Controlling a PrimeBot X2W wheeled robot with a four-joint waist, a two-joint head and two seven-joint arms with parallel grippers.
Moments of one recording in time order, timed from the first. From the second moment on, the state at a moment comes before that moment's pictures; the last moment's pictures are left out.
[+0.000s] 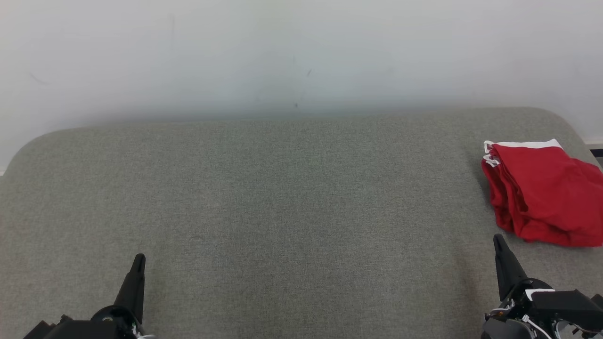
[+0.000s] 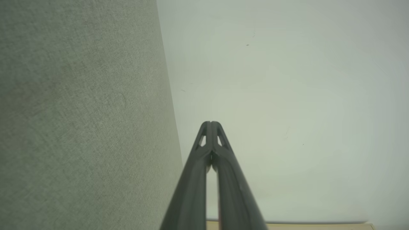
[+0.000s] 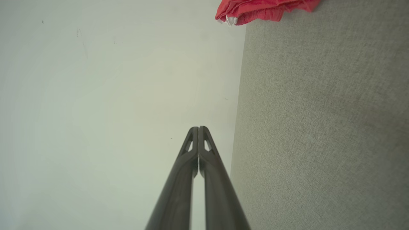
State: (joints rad) left arm -0.10 0.05 0.11 0.25 -1.61 -0.13 0.11; right arm -0.11 -0.05 -0.11 0.24 1.61 0.13 0.11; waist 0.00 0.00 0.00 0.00
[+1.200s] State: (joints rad) left arm -0.10 0.05 0.11 0.25 -1.61 -0.13 0.11; right arm -0.11 -0.05 -0.11 0.24 1.61 0.13 0.11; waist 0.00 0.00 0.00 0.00
